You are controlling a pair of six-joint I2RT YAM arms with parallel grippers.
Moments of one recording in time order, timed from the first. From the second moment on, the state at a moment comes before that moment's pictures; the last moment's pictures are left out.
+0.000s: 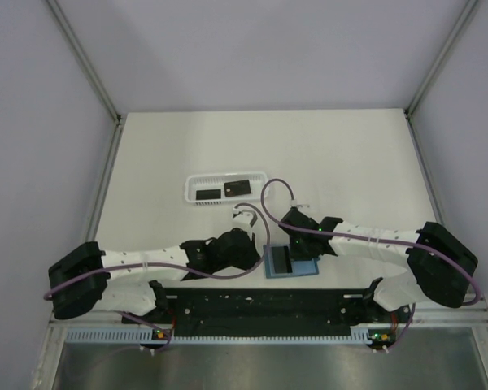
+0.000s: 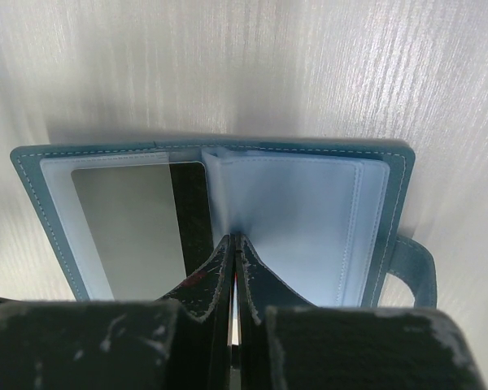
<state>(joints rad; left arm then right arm) -1.14 1.24 0.54 -0.04 -0.20 -0.78 0.95 1.39 0.70 -0.51 0.18 0.87</state>
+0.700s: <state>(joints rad) -1.15 1.36 0.55 0.07 -0.12 -0.74 0.95 1.39 0.70 -0.50 0.17 0.87</state>
